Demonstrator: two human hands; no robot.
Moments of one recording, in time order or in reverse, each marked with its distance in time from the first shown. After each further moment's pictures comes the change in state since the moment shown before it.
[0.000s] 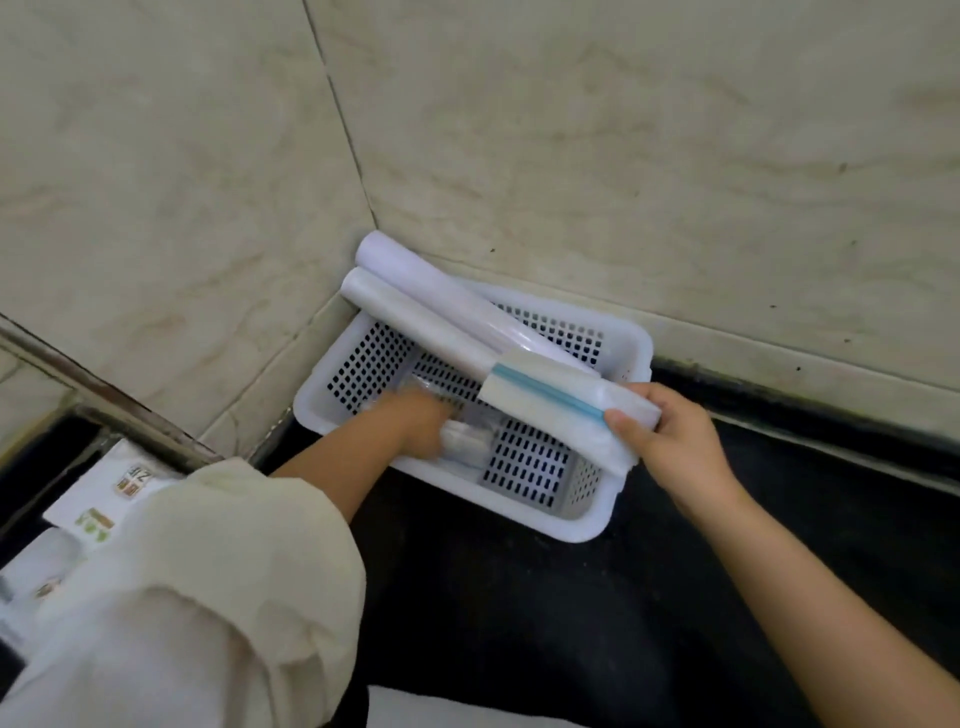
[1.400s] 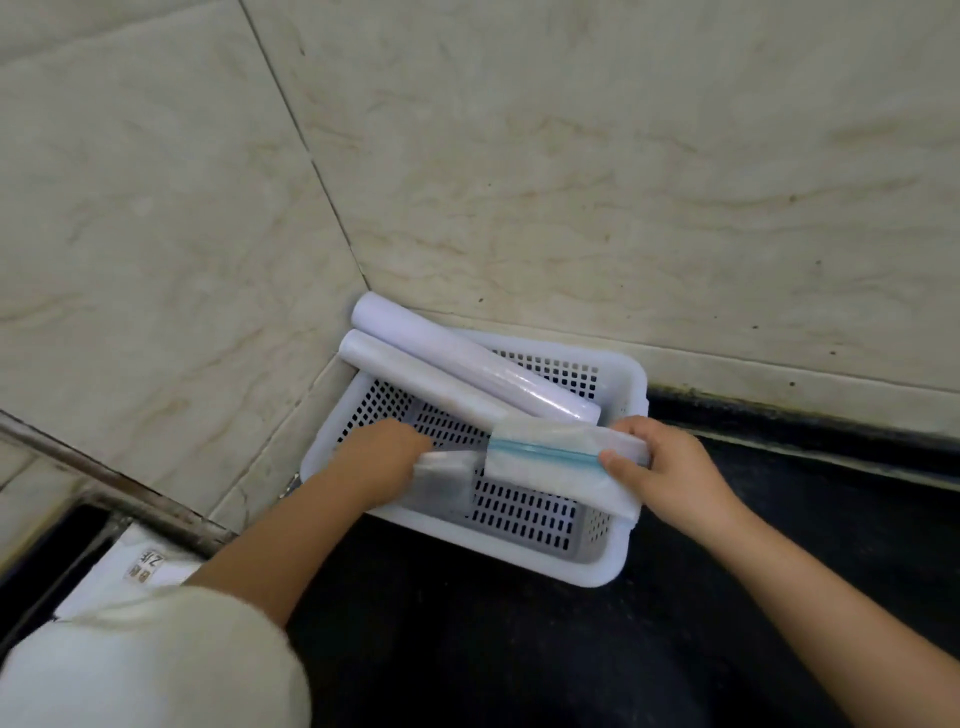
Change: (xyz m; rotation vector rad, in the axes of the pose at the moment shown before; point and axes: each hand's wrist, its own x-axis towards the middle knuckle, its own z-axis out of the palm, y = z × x) left_hand -0.027 -0.020 -0.006 0.104 0.217 0.007; right_hand -0.001 0.000 -0.002 -0.222 -0.108 -0.044
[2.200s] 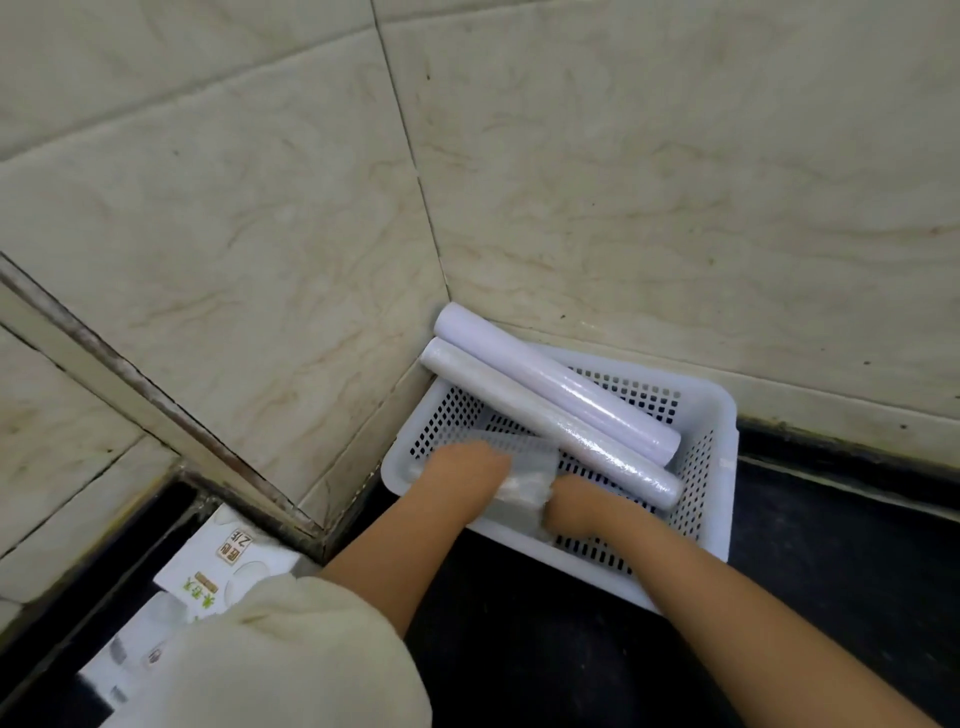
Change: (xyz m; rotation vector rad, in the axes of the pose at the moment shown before) left_hand -0.015 0.005 0.000 0.139 -0.099 0.007; right_hand 0.050 -0.039 0.126 -0.635 -0.714 0.024
